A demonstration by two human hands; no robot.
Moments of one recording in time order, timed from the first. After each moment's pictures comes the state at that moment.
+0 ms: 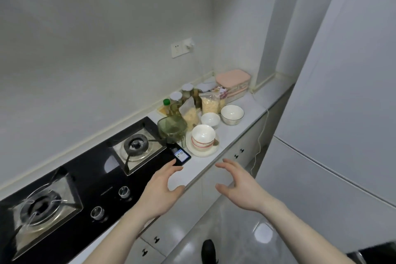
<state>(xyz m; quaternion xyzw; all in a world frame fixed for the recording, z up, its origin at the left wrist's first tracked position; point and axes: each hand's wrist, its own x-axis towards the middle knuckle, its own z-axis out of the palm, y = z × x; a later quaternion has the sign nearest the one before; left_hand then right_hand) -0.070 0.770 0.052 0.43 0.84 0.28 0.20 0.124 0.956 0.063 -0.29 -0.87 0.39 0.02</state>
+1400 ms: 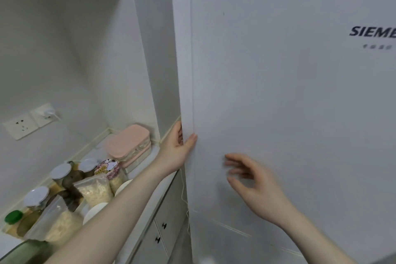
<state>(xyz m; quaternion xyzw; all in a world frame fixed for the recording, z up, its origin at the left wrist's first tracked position) 0.012 1.333 0.166 0.54 0.54 0.55 0.34 0.265 1.310 0.153 -0.41 -0.77 0.34 0.36</state>
